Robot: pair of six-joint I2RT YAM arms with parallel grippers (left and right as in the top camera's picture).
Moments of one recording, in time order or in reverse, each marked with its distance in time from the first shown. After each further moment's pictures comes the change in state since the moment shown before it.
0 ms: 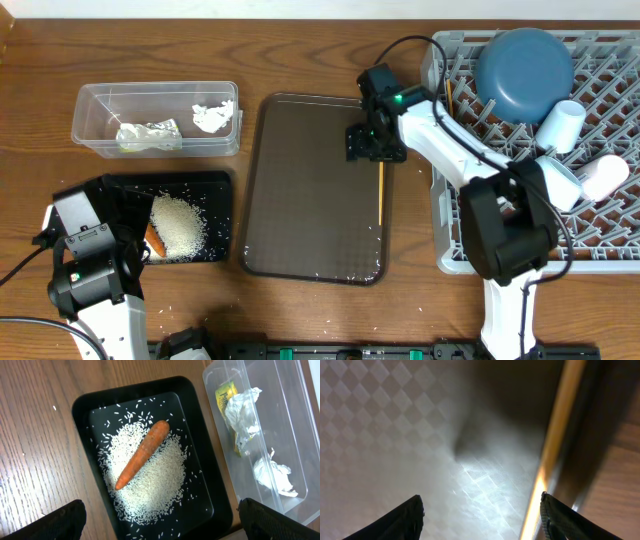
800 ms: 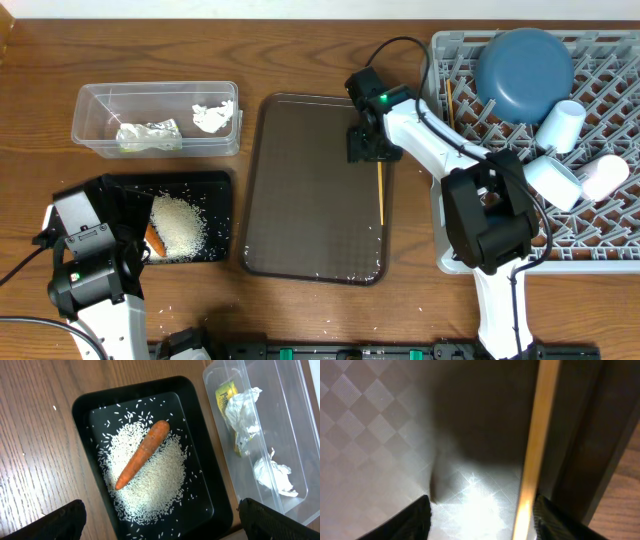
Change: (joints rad) left arm 0.000 0.001 0.000 0.000 0.000 0.000; right arm 0.031 0.100 0.067 -0.022 0.145 0.021
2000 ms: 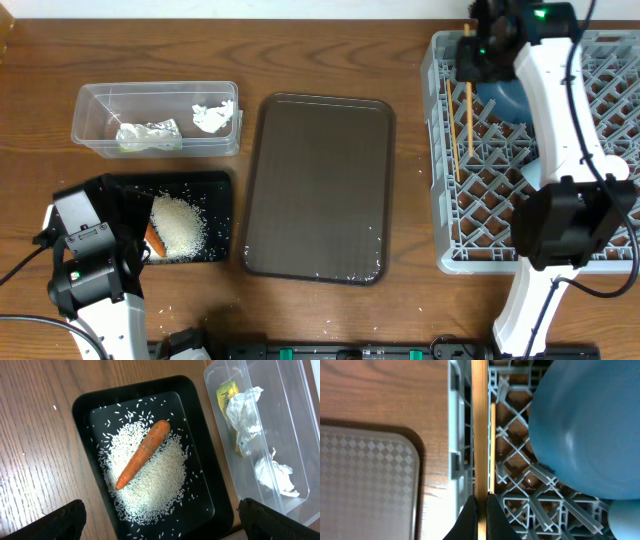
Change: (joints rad) left arm 0.000 0.005 0.000 0.000 0.000 0.000; right arm -0.422 -0.106 0.455 -0.322 -0.054 -0.383
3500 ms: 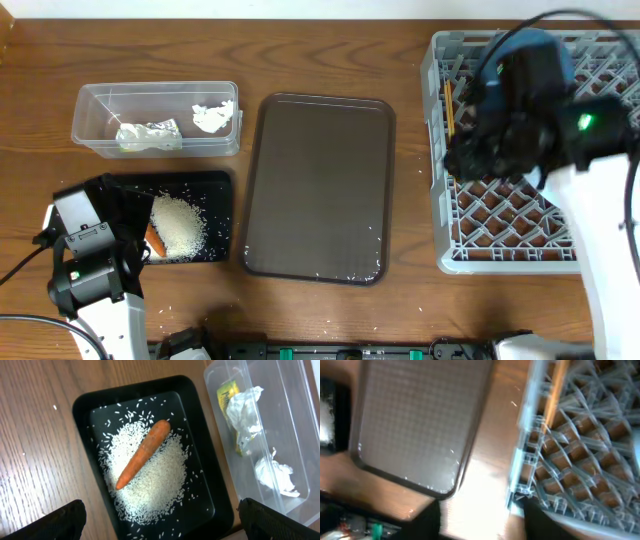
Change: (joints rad) left arm 0.000 0.001 0.000 0.000 0.000 0.000; right arm 0.213 -0.716 -0.566 -0.169 -0.107 0.044
